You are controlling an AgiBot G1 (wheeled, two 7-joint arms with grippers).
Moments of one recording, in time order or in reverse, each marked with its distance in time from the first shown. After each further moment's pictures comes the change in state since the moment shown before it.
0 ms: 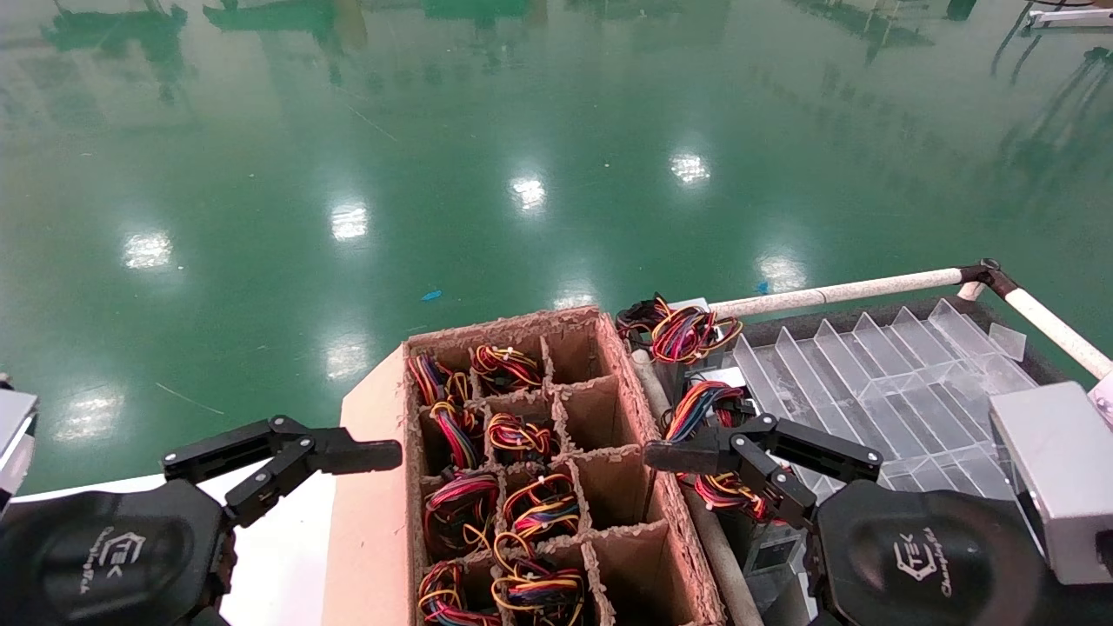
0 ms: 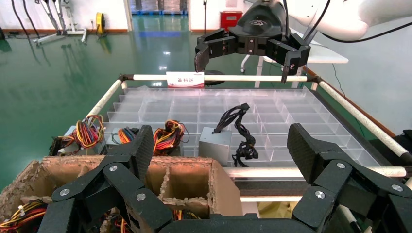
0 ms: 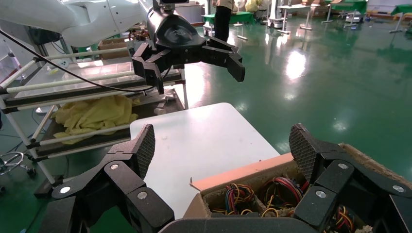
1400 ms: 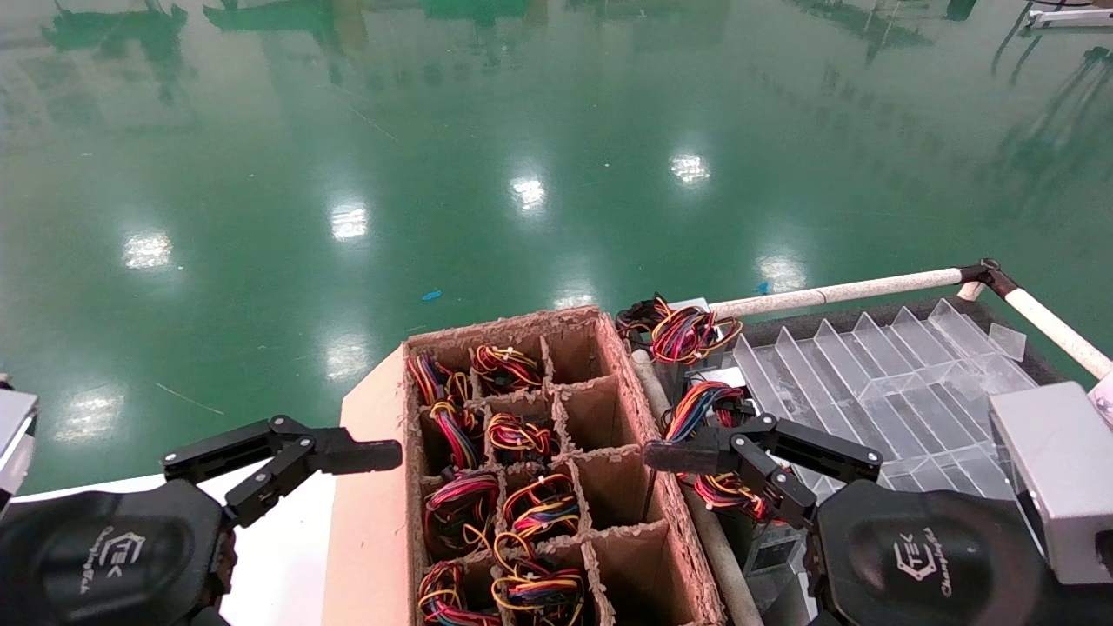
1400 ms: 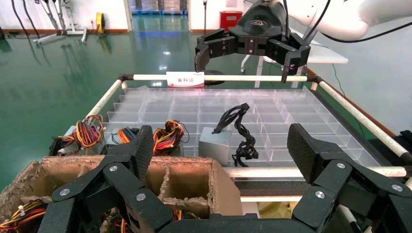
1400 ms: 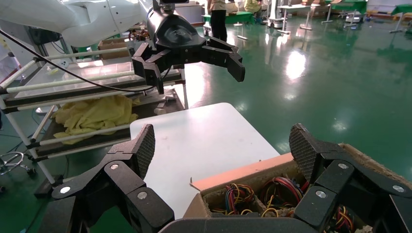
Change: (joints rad) left arm 0.000 0.000 0.000 0.000 0.000 0.000 0.000; right arm 0.000 0.000 0.000 0.000 0.000 0.000 0.000
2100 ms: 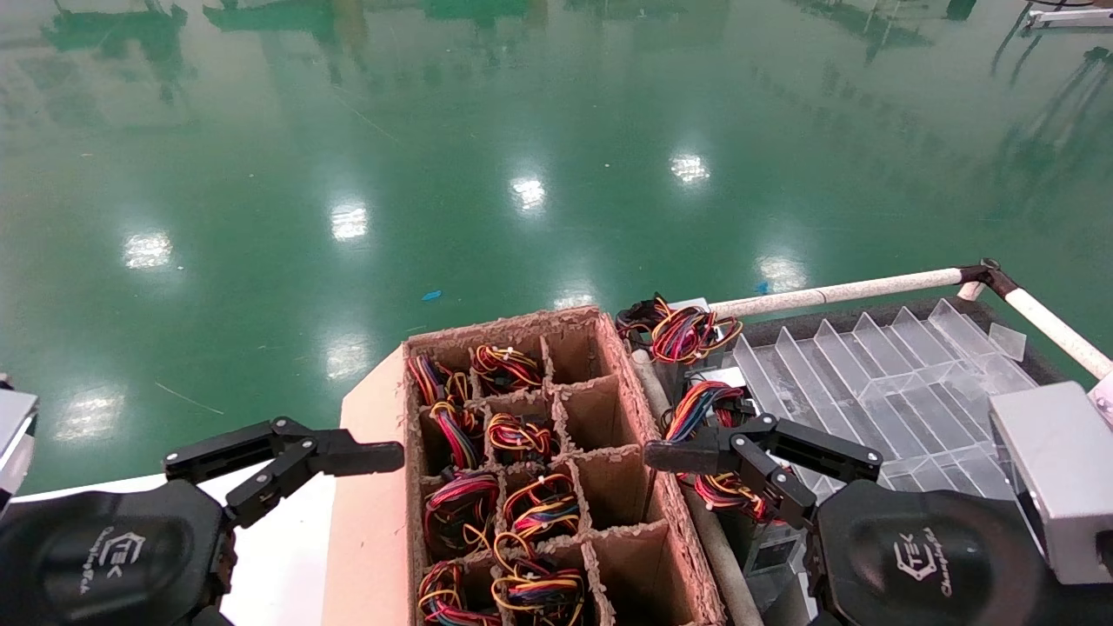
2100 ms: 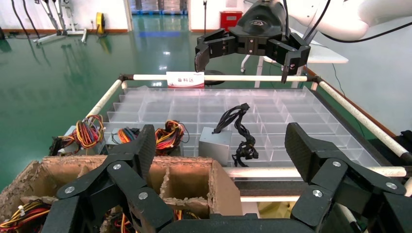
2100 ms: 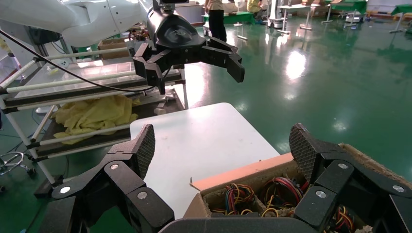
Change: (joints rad) left arm 0.000 0.000 0.000 0.000 0.000 0.000 0.000; right arm 0.000 0.000 0.000 0.000 0.000 0.000 0.000
